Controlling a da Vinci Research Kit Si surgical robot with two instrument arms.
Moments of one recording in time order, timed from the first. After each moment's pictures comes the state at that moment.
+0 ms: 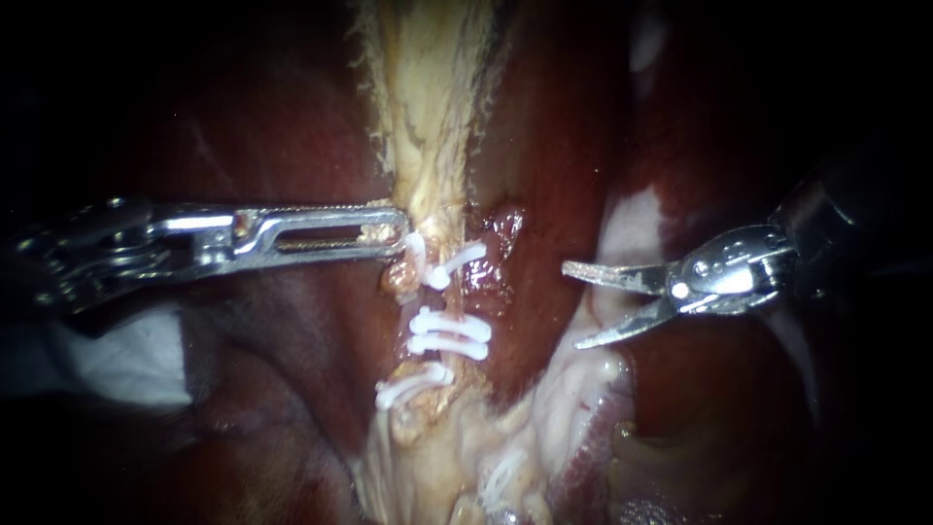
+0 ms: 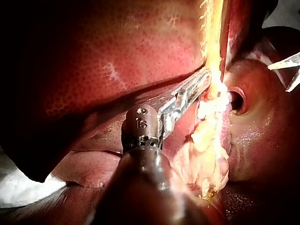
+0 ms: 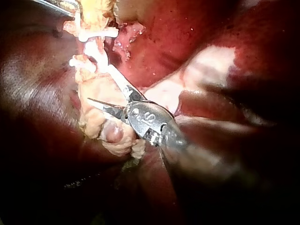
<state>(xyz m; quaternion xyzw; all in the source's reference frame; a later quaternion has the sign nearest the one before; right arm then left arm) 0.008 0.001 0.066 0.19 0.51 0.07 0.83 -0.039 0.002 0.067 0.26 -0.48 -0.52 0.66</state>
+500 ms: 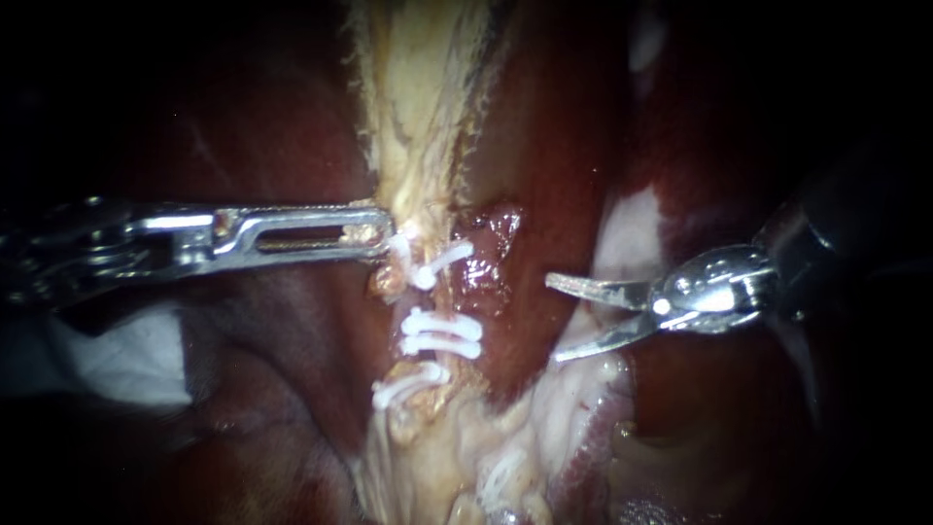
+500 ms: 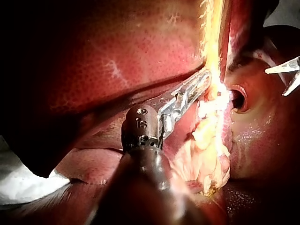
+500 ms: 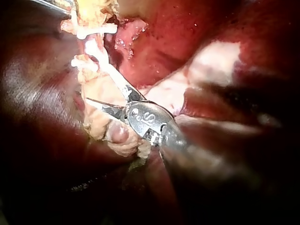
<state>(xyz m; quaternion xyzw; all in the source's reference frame) 0.010 -0.002 0.067 0.25 0.51 0.08 0.82 -0.036 0.003 0.065 0.27 -0.48 -0.51 0.66</state>
